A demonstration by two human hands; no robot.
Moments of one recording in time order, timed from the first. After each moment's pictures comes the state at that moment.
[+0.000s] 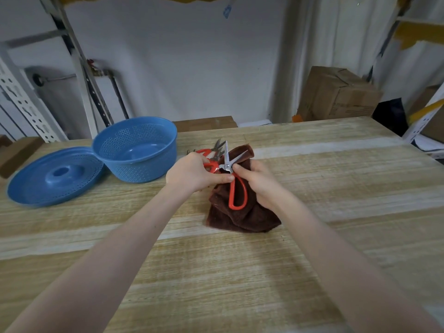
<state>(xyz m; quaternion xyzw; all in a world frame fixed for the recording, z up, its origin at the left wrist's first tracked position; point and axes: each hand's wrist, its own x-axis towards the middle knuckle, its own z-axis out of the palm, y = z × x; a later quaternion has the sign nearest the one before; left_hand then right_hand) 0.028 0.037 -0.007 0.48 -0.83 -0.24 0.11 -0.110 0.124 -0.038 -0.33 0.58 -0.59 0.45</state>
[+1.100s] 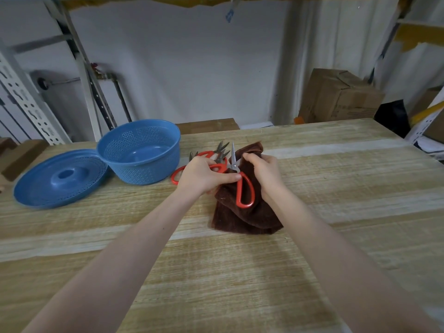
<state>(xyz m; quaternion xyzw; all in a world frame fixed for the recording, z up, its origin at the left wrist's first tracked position) 0.020 0.047 -0.009 0.46 -0.77 -0.40 0.19 -0.113 0.109 -0.033 -0.21 0.63 -0.67 0.34</state>
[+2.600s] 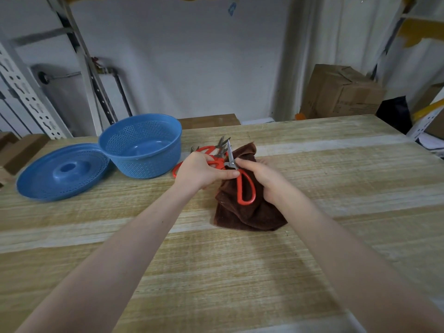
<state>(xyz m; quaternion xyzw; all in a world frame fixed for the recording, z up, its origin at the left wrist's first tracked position) 0.028 0.041 -0.015 0.46 -0.77 -0.40 0.17 -0.114 0.123 -0.033 -0.24 0.63 -0.58 0.46</state>
